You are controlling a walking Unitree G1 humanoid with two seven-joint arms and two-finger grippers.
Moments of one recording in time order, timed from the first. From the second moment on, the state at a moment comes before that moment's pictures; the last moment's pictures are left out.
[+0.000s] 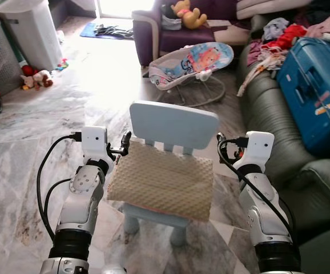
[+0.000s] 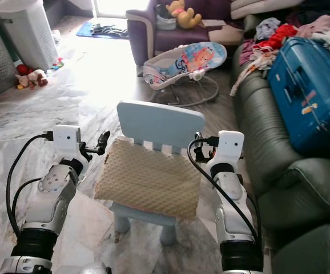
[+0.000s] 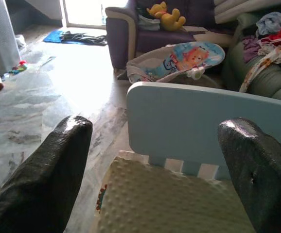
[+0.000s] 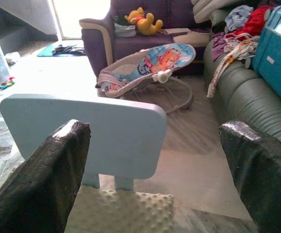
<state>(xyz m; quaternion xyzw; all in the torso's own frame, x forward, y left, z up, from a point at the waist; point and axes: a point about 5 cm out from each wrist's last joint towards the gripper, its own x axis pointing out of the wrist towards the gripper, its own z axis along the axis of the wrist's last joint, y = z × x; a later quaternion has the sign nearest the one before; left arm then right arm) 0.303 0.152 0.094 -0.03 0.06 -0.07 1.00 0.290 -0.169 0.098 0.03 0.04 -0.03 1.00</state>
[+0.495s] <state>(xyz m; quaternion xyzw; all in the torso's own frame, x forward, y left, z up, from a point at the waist) 0.301 0.163 0.092 -0.02 0.06 -0.05 1.00 0.290 -0.157 0.096 0.03 0.05 -0.01 1.00</state>
